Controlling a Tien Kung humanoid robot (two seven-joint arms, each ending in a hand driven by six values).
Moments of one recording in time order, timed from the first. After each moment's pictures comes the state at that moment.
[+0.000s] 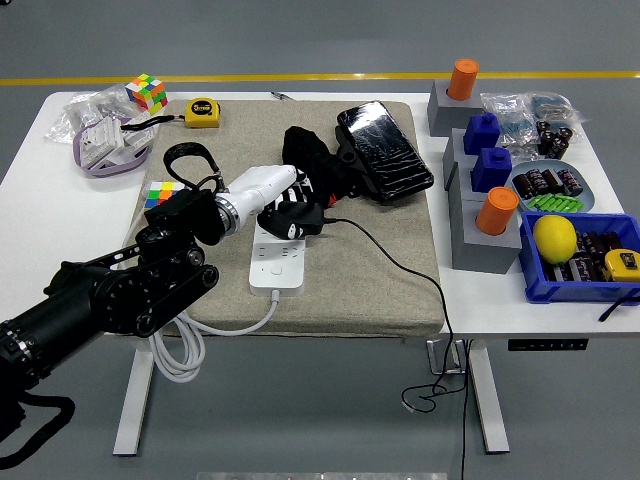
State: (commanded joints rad) left arm -0.81 0.11 -0.61 -0.87 1.77 0.08 0.09; right arm -0.01 -0.27 1.45 0.31 -1.07 0.06 -0.14
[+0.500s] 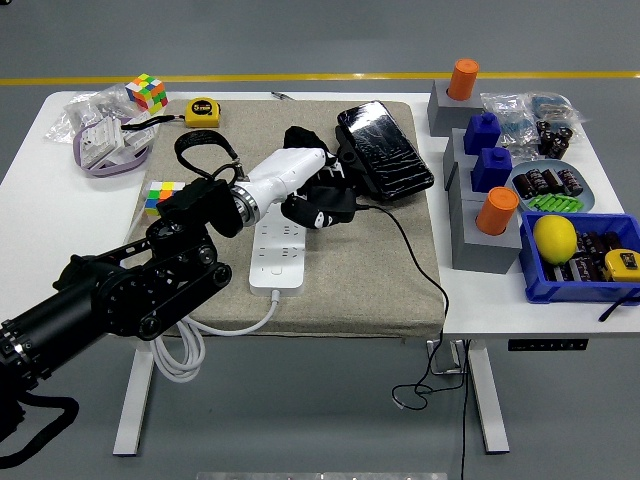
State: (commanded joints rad) left arm -0.80 0.09 -0.61 -1.00 1.77 0.10 0.08; right arm -0.01 -0.27 1.45 0.31 -1.07 0.06 -0.14
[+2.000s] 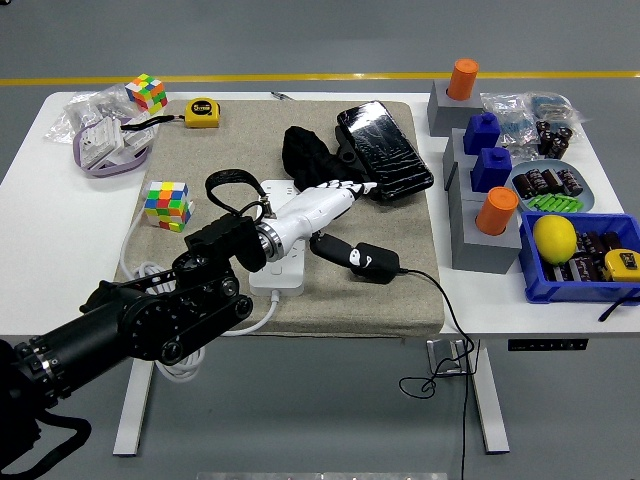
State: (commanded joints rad) left arm -0.73 0.08 -0.57 -1.01 1.73 0.17 0.00; right arm 0.00 -0.27 1.44 0.31 -1.06 0.06 -0.14
